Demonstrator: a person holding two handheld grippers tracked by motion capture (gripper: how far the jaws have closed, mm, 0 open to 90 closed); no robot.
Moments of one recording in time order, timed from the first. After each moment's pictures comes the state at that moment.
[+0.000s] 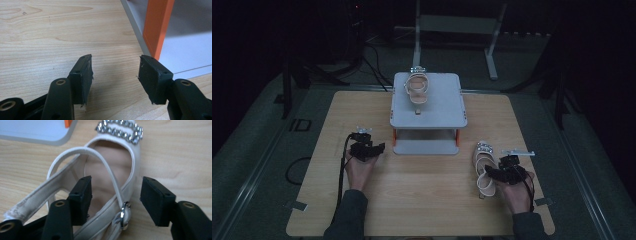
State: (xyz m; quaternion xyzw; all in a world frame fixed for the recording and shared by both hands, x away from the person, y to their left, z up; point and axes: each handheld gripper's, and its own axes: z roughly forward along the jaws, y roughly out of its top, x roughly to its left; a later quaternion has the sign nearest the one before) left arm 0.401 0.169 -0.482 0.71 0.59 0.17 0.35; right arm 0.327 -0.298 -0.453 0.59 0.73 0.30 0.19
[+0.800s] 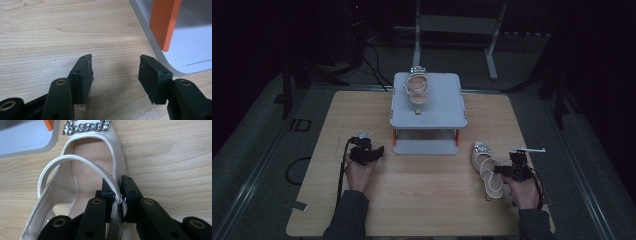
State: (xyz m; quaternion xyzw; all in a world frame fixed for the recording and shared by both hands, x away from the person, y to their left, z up) left arm 0.394 0.171 -0.497 0.71 0.59 0.19 0.35; right arm 0.337 -0.319 -0.450 0.69 0.66 0.29 0.09
